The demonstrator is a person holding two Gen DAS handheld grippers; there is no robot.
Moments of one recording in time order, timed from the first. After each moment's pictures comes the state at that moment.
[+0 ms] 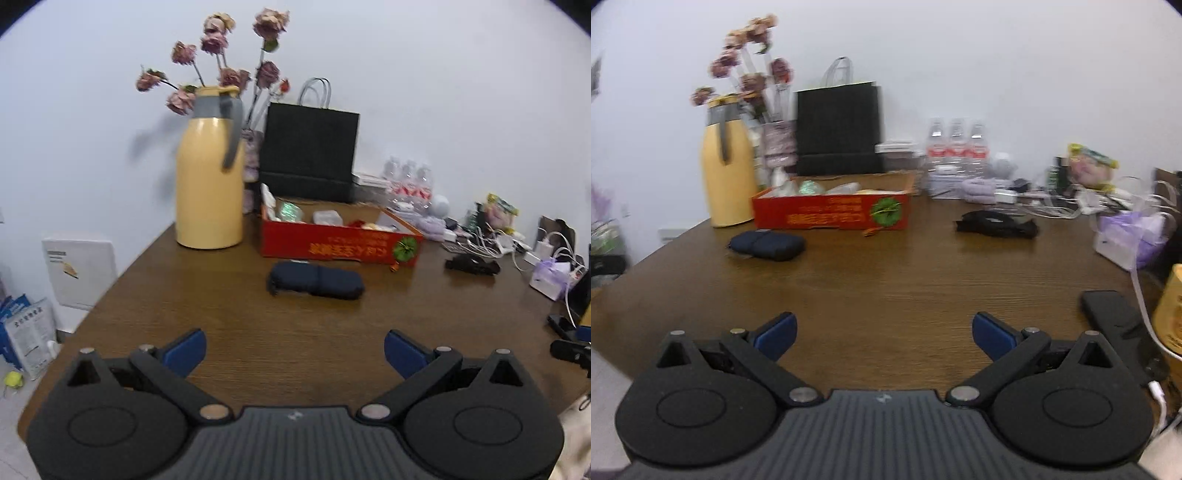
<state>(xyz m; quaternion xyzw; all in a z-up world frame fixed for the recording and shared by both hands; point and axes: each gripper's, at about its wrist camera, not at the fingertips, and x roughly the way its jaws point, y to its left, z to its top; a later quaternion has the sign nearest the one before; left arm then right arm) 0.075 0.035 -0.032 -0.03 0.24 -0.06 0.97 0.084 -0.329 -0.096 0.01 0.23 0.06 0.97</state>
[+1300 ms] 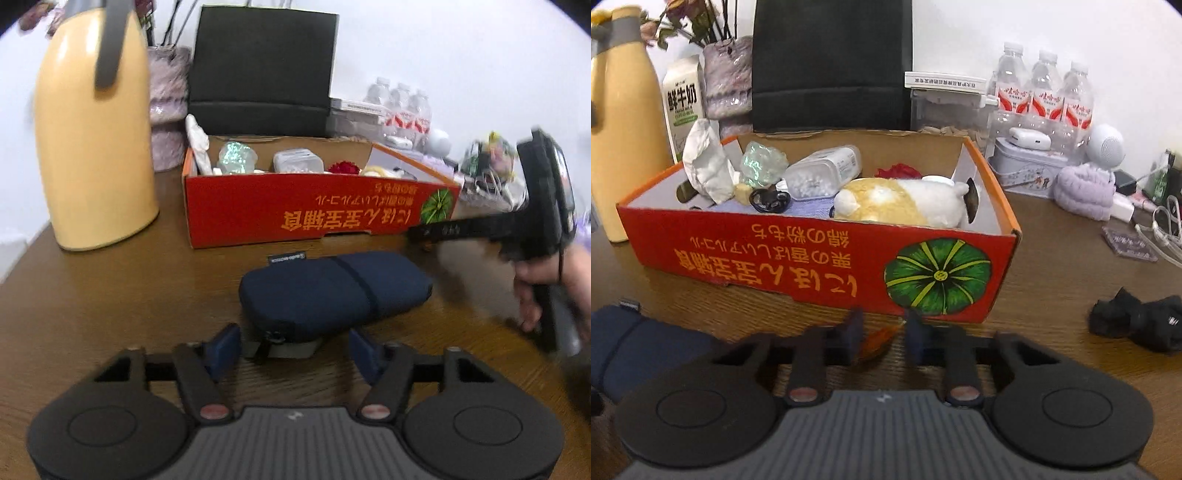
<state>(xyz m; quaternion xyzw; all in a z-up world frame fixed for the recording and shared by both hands) 0.320 -0.005 -0.108 0.03 0.32 -0.15 0.94 0.446 -0.258 -0.160 -0.03 0.32 0.09 0.94</state>
